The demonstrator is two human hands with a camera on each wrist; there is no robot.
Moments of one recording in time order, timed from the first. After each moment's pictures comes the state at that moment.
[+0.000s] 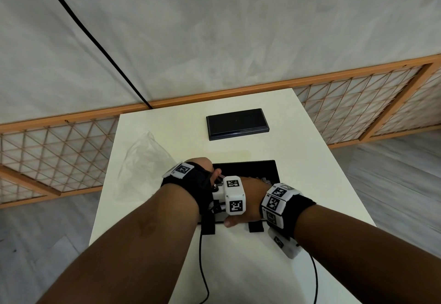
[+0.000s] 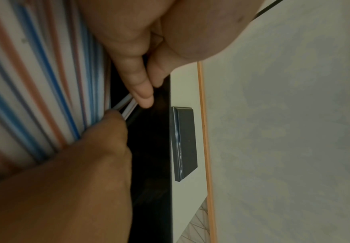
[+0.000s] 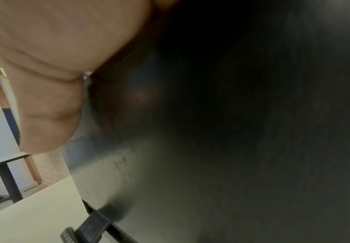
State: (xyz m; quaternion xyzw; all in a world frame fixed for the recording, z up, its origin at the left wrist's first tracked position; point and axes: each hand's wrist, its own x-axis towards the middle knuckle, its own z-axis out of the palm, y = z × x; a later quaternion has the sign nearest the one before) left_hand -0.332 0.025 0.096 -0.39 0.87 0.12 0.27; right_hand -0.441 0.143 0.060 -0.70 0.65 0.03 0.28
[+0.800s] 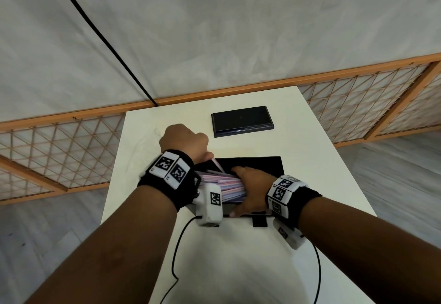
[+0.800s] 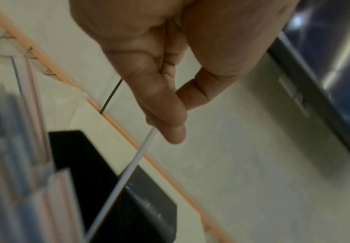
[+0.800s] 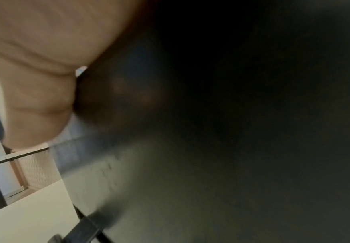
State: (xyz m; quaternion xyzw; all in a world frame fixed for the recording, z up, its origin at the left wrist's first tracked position) left_hand -0.309 0.031 0.184 -0.63 0.63 0.42 -0.16; right_hand -0.444 0.155 0.082 -0.60 0.73 -0.04 0.33
